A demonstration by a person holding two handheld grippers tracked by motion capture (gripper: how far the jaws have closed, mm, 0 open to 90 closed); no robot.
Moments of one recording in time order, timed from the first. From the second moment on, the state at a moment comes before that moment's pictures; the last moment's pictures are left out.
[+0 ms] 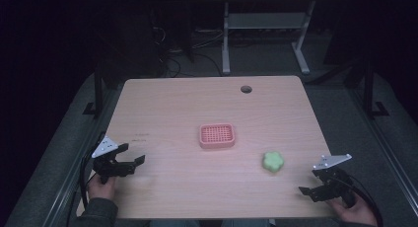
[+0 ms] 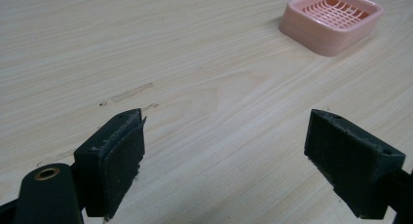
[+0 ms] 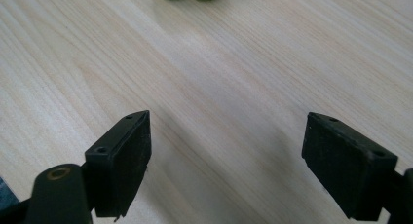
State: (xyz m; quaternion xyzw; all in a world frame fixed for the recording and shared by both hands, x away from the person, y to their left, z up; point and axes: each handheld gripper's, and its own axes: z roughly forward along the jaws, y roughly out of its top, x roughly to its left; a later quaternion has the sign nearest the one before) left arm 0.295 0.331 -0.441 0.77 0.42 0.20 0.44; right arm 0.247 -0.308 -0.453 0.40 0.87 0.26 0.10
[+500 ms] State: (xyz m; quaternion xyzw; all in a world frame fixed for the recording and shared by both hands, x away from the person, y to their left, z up) left arm 0.292 0.332 -0.440 0.76 0.42 0.20 0.45; right arm 0.256 -0.282 -0.437 0.38 0.89 0.23 0.09
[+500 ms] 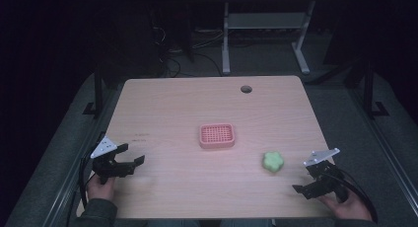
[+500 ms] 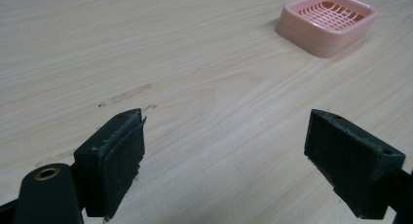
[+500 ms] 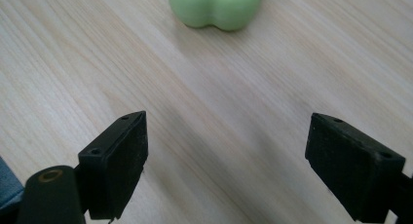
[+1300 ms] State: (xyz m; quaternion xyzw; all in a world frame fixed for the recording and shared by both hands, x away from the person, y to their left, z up) left arm 0.293 0.333 -0.440 0.77 0.42 0.20 0.44; right arm 0.279 -0.254 -0.425 0.35 0.91 0.20 0.09
